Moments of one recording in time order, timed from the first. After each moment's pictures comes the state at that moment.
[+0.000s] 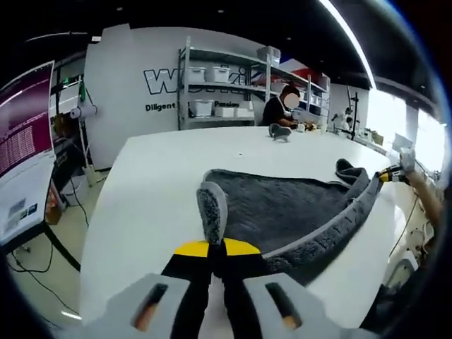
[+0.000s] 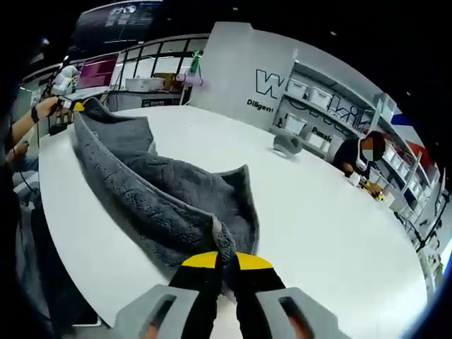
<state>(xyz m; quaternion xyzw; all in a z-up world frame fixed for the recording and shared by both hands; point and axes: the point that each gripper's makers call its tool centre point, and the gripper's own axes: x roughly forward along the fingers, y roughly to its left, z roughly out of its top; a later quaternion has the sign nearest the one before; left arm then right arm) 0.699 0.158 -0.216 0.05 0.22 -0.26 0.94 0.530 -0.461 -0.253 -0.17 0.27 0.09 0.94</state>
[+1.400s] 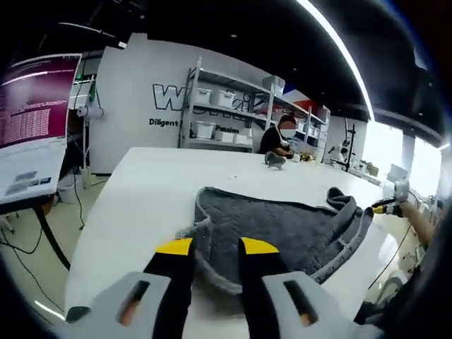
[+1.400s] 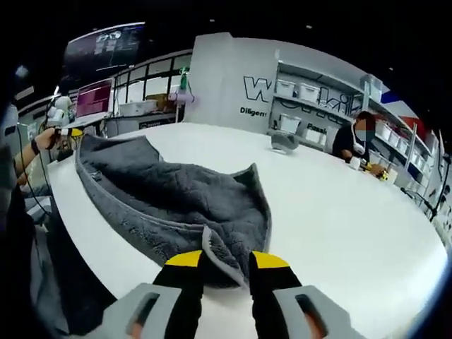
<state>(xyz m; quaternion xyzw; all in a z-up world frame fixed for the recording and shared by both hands) 0.679 0.171 -0.196 -0.03 0.15 -0.26 0.95 0.492 -0.449 -0.254 -0.08 0.23 0.09 0.96</state>
